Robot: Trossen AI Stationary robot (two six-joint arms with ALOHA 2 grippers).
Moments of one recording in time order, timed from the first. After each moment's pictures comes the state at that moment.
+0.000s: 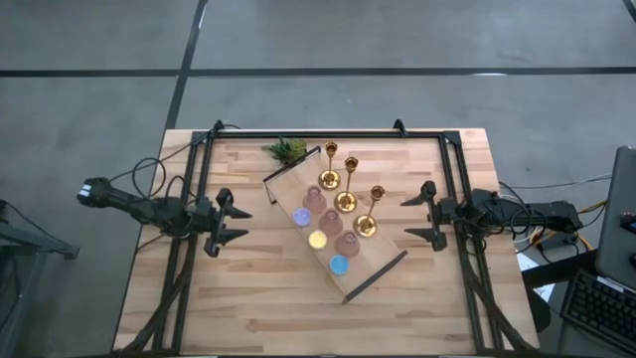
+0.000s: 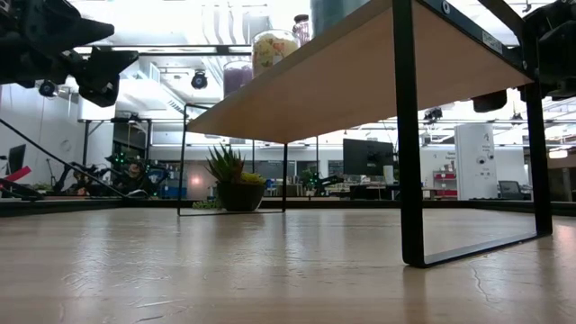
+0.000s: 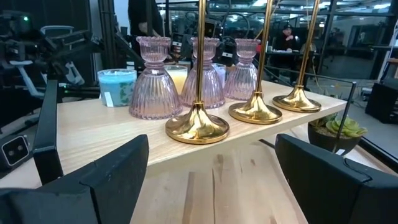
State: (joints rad) left arm -0.30 0.20 0.01 0.26 -0.23 -0.15; right arm 0.02 0.03 0.01 0.03 -0.06 0.01
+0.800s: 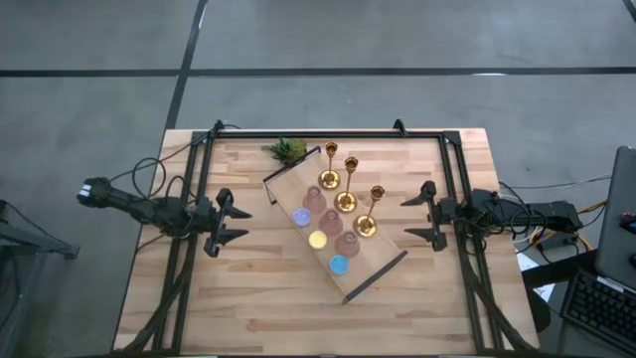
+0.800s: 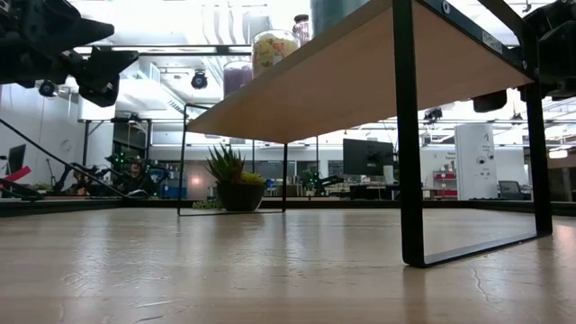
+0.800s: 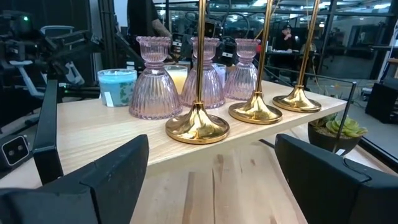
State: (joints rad) left arm -0.30 0.20 0.01 0.26 -0.23 -0.15; right arm 0.02 0.03 0.01 0.03 -0.06 0.01
